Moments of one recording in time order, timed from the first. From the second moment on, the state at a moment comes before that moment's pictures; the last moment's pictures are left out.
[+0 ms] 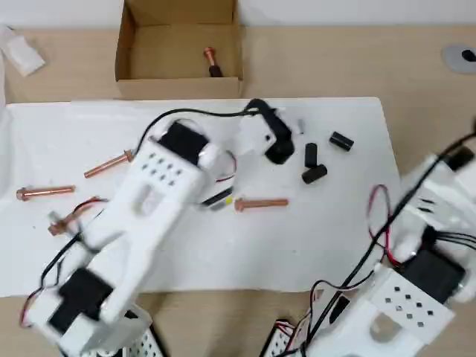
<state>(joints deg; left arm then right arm) 29.6 -3.6 -0.9 90.7 -40.5 36.9 -59.3 35.2 64.3 -20.1</state>
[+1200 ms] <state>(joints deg) 35.6 38.3 -26.8 86.2 -37.9 44.5 -59.5 35.4 69.5 -19.9</state>
